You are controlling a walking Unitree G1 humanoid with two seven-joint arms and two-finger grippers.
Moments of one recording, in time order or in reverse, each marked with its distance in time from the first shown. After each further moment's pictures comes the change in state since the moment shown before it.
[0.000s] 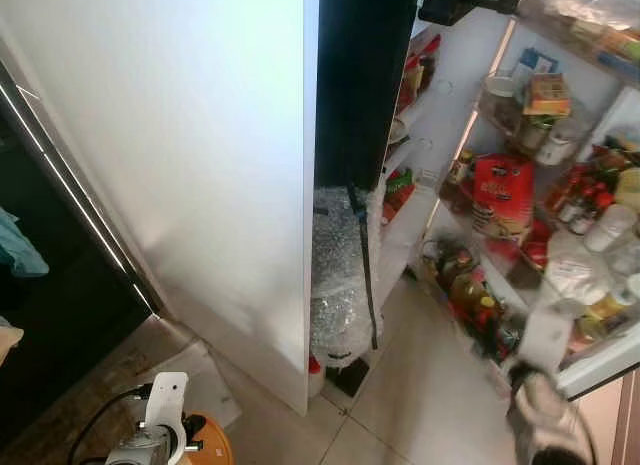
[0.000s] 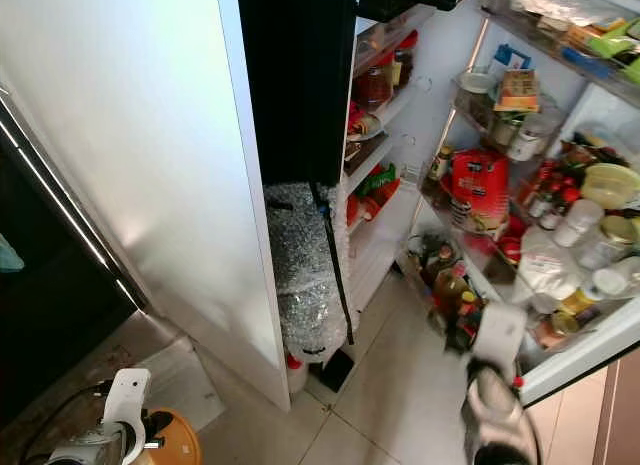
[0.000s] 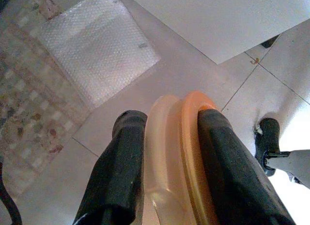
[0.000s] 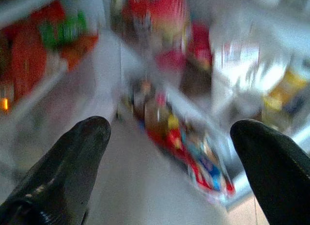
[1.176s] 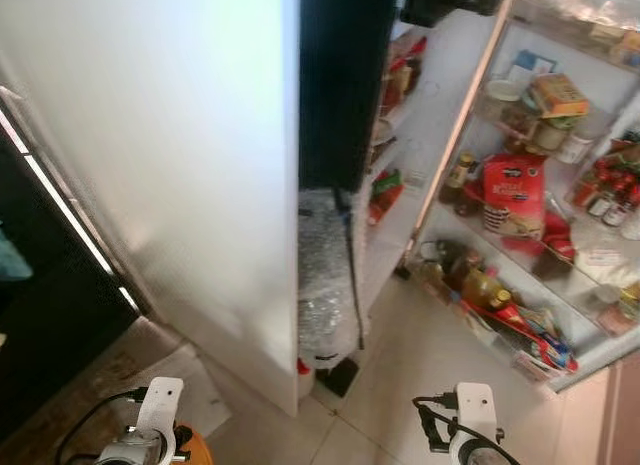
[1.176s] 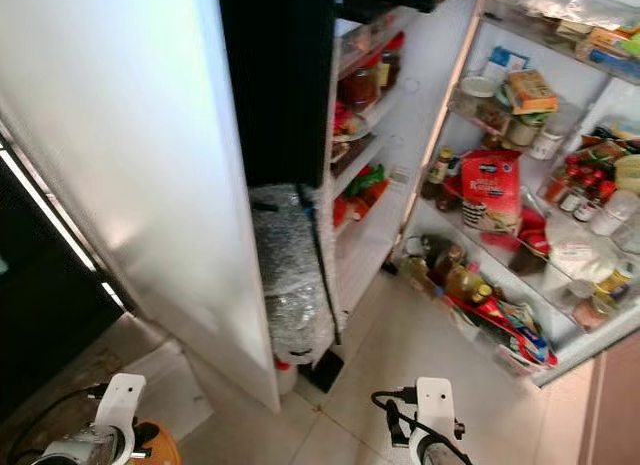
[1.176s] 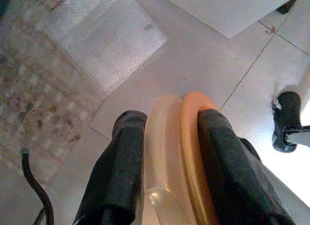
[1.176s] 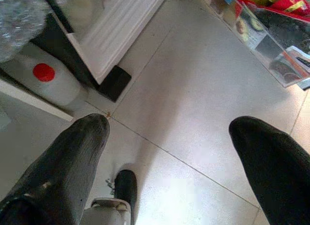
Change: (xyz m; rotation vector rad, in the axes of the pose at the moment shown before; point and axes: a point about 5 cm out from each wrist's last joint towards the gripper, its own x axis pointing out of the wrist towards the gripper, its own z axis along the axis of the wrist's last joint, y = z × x) left arm -0.002 0.011 -0.004 0.104 0.096 0.040; right arm -0.069 0.035 -0.107 -0.131 0.488 0.275
